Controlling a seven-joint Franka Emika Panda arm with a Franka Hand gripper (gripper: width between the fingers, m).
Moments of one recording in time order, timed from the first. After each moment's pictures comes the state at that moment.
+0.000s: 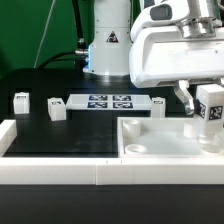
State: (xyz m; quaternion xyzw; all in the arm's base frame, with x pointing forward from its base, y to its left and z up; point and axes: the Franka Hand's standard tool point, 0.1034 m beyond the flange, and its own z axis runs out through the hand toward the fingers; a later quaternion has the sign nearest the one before) arm 0.614 0.106 0.082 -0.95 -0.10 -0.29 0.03
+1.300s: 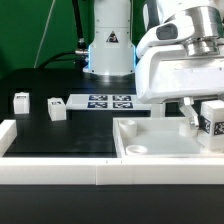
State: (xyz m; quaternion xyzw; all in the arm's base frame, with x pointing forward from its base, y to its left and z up) arm 0.609 0.114 0.058 -0.95 -0.11 -0.28 0.03
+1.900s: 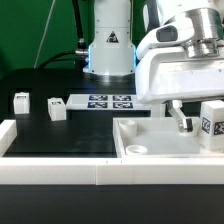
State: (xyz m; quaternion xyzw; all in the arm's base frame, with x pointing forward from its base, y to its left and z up) arm 0.608 0.114 0.057 -0.95 -0.11 -0.28 0.03
